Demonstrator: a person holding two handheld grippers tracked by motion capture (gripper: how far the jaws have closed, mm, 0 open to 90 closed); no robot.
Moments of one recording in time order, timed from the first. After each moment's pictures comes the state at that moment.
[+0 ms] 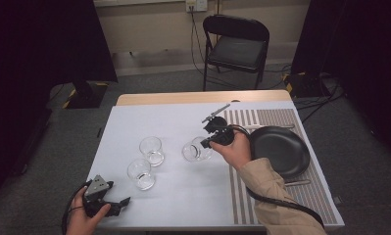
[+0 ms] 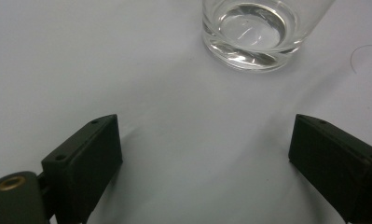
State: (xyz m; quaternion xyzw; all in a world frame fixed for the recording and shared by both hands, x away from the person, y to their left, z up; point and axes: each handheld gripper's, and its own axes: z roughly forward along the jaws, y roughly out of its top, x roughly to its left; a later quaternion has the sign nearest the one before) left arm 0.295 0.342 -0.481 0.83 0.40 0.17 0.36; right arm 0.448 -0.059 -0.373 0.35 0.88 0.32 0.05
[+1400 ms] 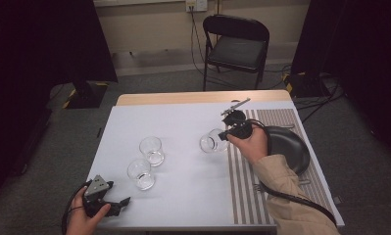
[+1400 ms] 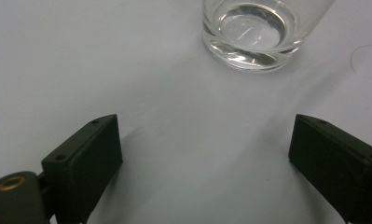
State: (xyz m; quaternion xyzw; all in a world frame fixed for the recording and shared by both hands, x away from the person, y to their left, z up) left arm 0.295 0.342 -0.481 0.83 0.40 0.17 0.36; right arm 0.463 -0.108 -0.369 0.39 0.86 0.31 0.09
